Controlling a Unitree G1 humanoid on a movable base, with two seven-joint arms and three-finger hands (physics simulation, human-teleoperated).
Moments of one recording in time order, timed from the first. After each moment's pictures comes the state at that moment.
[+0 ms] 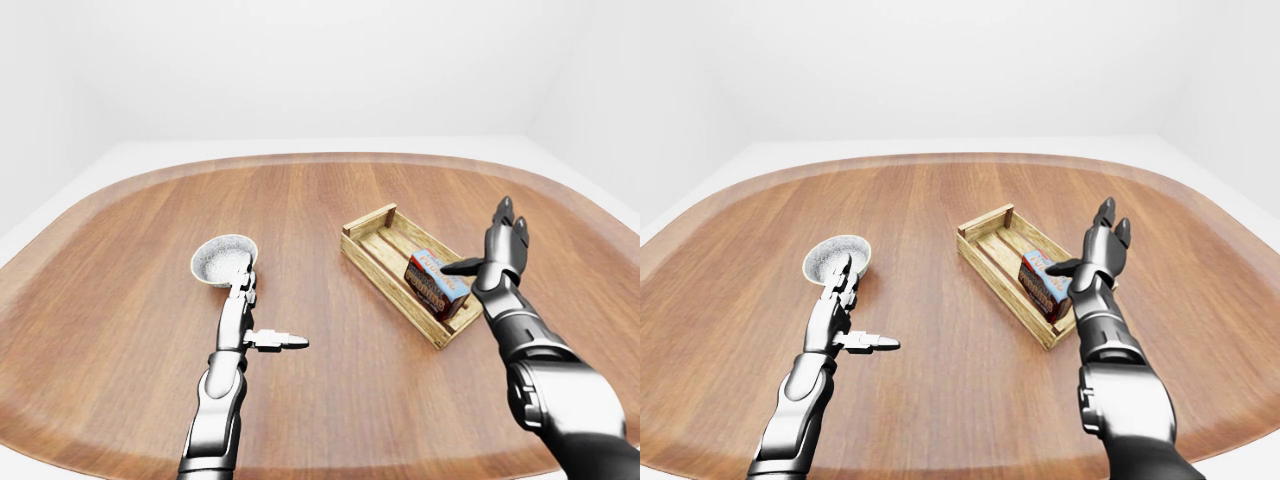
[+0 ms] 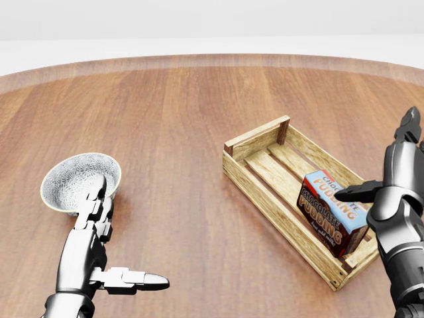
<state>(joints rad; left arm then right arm) 0.02 0.02 0.02 0.02 0.03 -0.04 -0.07 -0.79 -0.43 -0.11 1.22 -0.53 -0.09 -0.52</state>
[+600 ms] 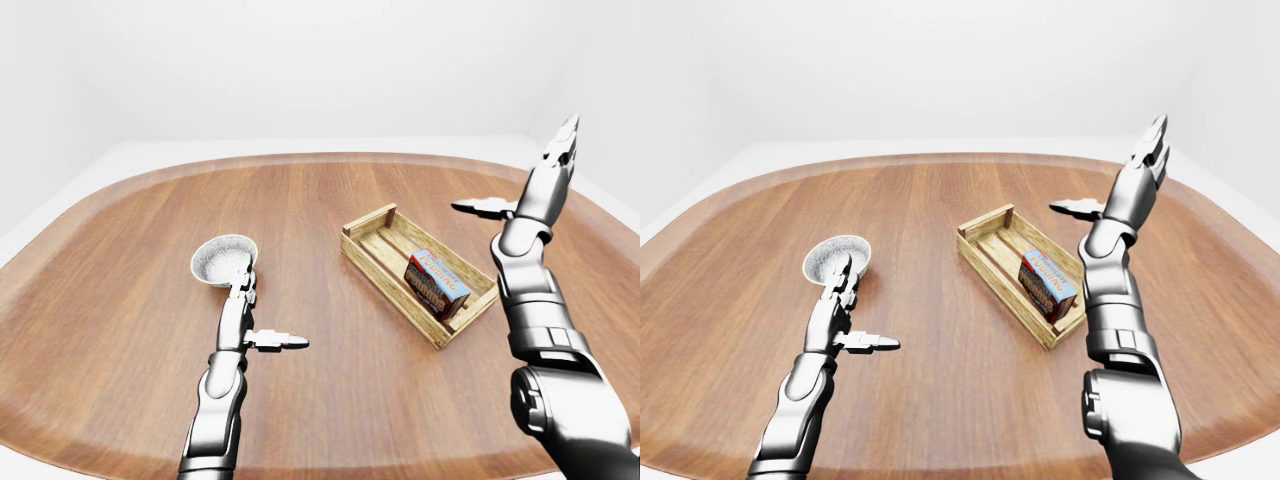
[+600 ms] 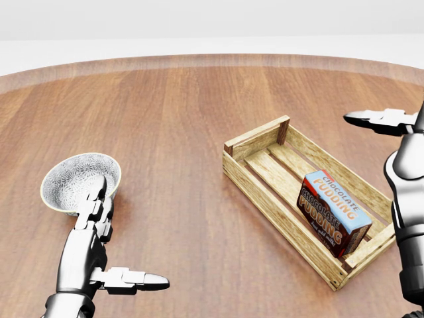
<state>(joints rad) 0.02 0.02 0.02 0.03 0.02 -0.04 -0.07 -0.75 -0.44 -0.19 0.70 -0.36 -0.09 -0.52</state>
